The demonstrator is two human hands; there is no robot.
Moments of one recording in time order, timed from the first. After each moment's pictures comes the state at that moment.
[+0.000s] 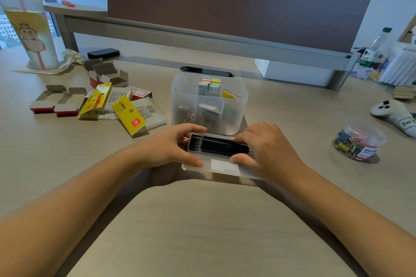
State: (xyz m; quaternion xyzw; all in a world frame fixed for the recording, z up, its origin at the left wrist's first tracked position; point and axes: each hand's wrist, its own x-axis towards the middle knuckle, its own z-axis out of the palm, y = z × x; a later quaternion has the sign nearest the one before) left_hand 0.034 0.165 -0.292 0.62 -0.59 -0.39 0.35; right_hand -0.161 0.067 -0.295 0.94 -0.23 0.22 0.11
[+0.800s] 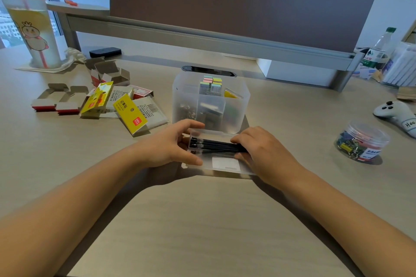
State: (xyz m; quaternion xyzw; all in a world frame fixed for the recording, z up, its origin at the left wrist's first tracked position) left_hand 0.034 0.165 -0.293 0.62 -0.58 -0.38 0.36; right_hand -0.156 0.074 -0.293 0.96 -0.24 0.15 0.01
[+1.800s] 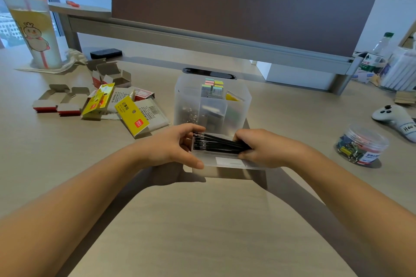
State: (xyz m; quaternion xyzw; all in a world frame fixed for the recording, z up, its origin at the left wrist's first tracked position) left_hand 0.043 0.158 -0.297 0.61 -0.58 -0.41 0.35; right_hand -0.140 0.066 -0.257 0.94 -0.31 -0.08 -0.14
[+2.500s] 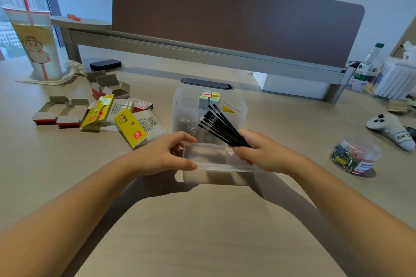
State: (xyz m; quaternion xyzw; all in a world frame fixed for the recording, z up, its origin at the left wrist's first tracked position) left_hand 0.047 0.164 -0.289 0.64 -0.61 -0.33 0.33; right_hand -0.143 0.061 -0.256 0.89 -0.30 0.08 -0.34
